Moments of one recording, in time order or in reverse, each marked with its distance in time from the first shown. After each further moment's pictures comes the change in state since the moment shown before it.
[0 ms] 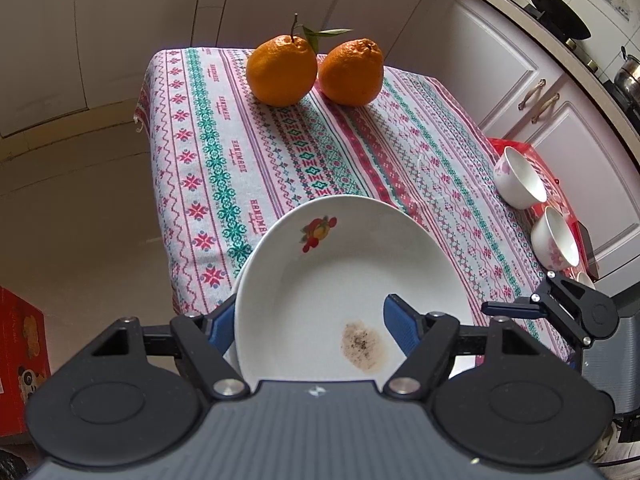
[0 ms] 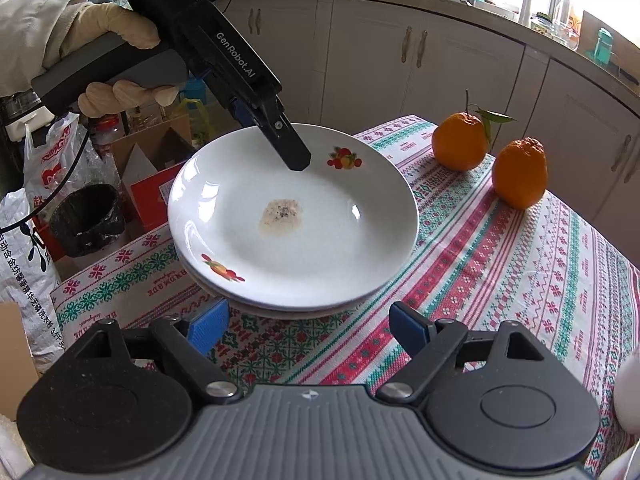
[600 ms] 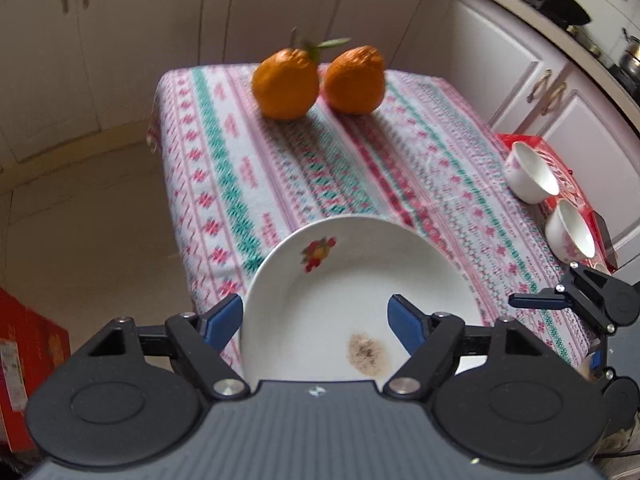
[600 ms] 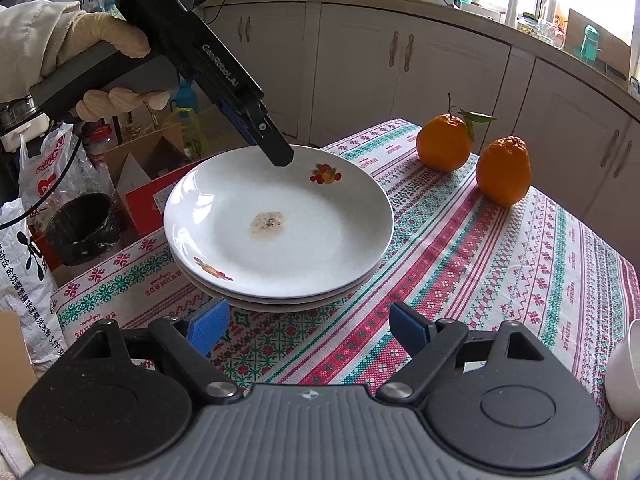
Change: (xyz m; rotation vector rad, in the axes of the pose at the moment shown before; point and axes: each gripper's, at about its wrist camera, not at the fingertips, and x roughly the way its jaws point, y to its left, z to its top) left arm -0.010 -0.013 0.000 0.075 -0.034 0.078; right arm -0.013 -0.004 -0.004 0.022 -0.021 -0.018
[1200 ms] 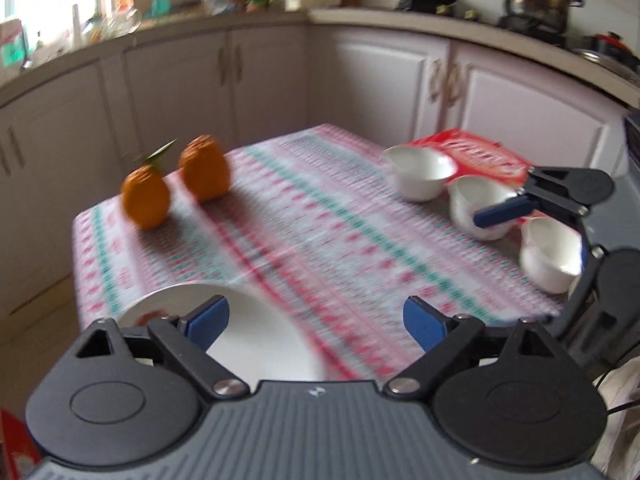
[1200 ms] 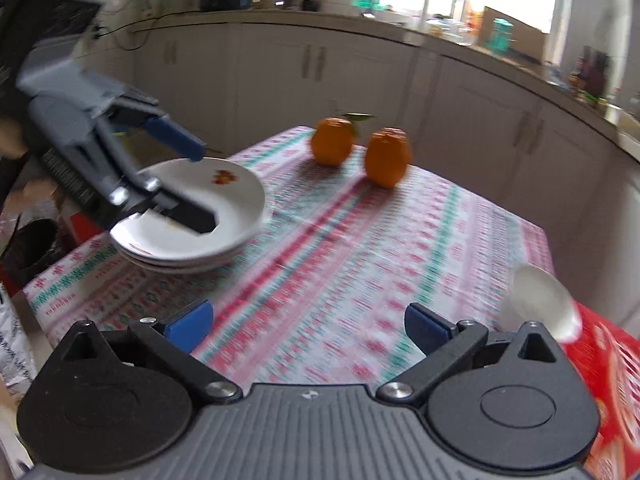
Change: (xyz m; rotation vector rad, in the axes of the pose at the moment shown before) left arm -0.009 -0.164 -0.051 0.346 -0.279 0.004; right arm -0.088 -0.045 -0.043 0.119 -0.041 -0.219
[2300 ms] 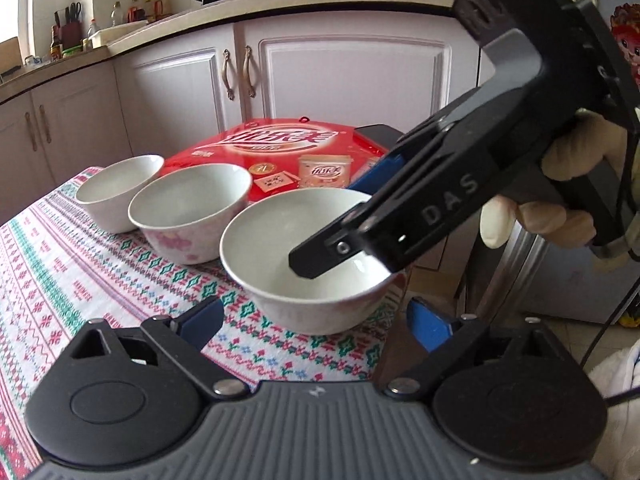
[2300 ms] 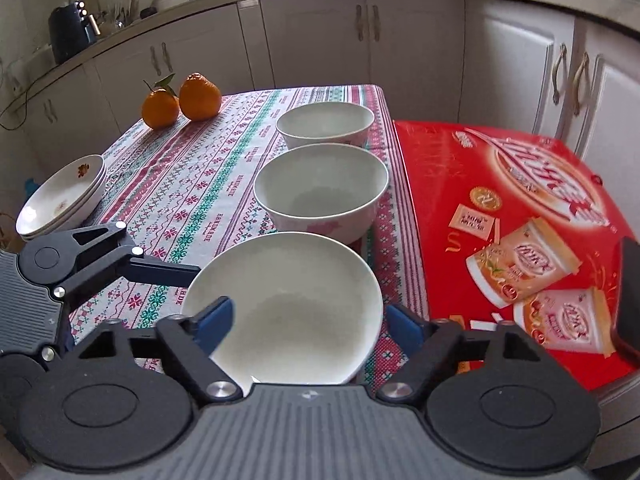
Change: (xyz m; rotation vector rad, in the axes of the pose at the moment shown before) left arm 0.101 -0.220 -0.024 0.292 -0.063 -0.307; right arm -0.064 -0.137 -0.133 0.446 0.099 -0.102
